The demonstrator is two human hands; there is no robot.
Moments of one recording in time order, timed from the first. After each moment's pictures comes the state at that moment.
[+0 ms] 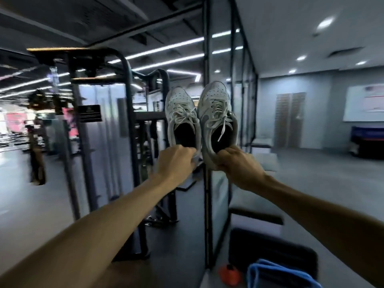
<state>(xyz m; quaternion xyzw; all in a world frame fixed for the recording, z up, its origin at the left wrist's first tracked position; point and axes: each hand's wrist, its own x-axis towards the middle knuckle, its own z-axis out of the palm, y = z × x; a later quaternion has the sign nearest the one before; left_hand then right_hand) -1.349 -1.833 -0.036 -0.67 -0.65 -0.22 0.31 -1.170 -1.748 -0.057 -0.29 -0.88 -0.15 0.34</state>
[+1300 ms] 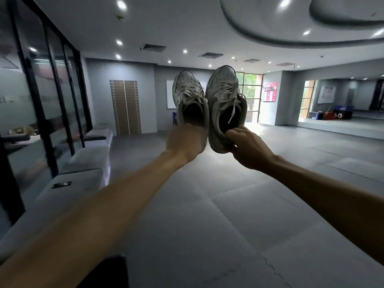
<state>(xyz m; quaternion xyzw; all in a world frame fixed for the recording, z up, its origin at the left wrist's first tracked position) -0.525 -1.462 -0.057 -0.87 -0.33 -0.33 0.16 -0.345 -1.533 -0.079 -0.60 -0.70 -0.28 0.28</state>
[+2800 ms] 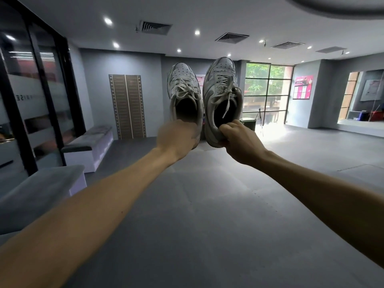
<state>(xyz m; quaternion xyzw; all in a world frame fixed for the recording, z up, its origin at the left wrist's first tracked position) 0.020 -0.444 -0.054 -0.85 -0.37 -0.33 0.19 0.210 -0.498 -0.074 -0.56 -0.71 -0.29 0.31</state>
